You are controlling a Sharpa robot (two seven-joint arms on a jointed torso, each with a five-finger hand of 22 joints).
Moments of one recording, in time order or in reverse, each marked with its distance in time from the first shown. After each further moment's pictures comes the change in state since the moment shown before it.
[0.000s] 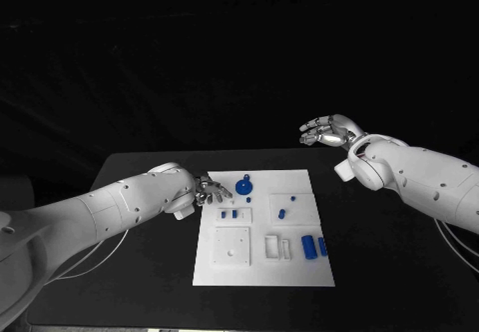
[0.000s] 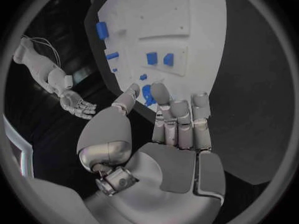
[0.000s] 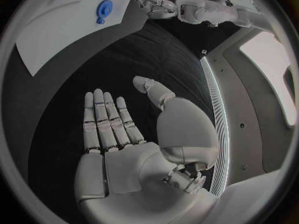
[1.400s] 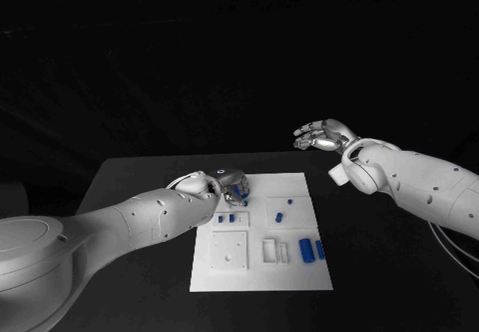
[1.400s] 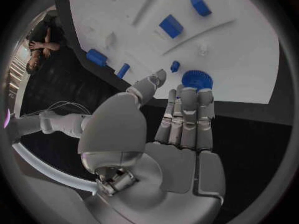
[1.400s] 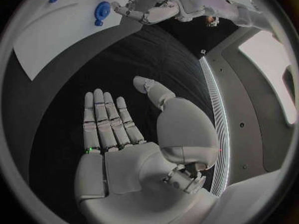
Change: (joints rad) left arm -0.020 0.169 -0.081 -0.112 -0.470 -0.263 0.379; left_hand 0.432 -0.038 0.117 -0.061 0.048 -0.225 0.122 -0.023 -0.199 -0.318 0.190 -0.681 -0.289 -0.093 0.181 -0.084 -0.077 -0.007 -0.058 0.033 -0.087 0.000; right arm 0.000 0.005 0.000 0.013 0.001 0.000 0.001; right_hand -0.004 0.004 -0.005 0.000 0.000 0.000 0.000 0.000 -0.001 0.000 0.000 0.000 0.000 0.000 0.000 0.000 -0.002 0.000 0.000 0.000 -0.004 0.004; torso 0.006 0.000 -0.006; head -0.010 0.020
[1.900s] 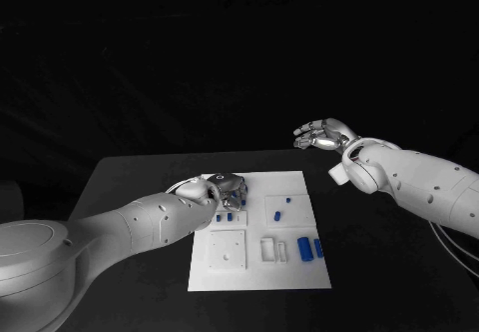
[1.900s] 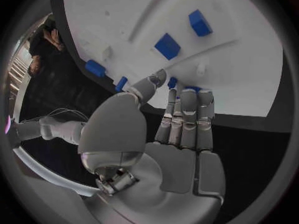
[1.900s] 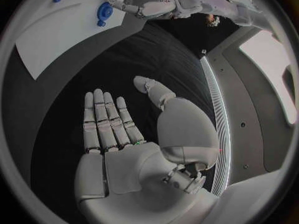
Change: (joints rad) left arm -0.017 0.012 -0.024 -0.025 -0.023 0.011 0.000; left_hand 0.000 0.000 0.000 0.000 0.006 0.011 0.003 0.004 -0.019 0.007 0.001 -0.042 -0.015 0.009 -0.002 0.020 0.003 0.000 0.011 0.000 0.016 0.000; right arm 0.001 -0.008 0.000 0.008 0.000 0.000 0.000; right_hand -0.004 -0.004 0.000 0.000 0.004 0.000 0.000 0.000 -0.001 0.000 0.000 0.000 0.000 0.000 0.000 0.000 -0.001 0.000 0.000 0.000 -0.004 0.001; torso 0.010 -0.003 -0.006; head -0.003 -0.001
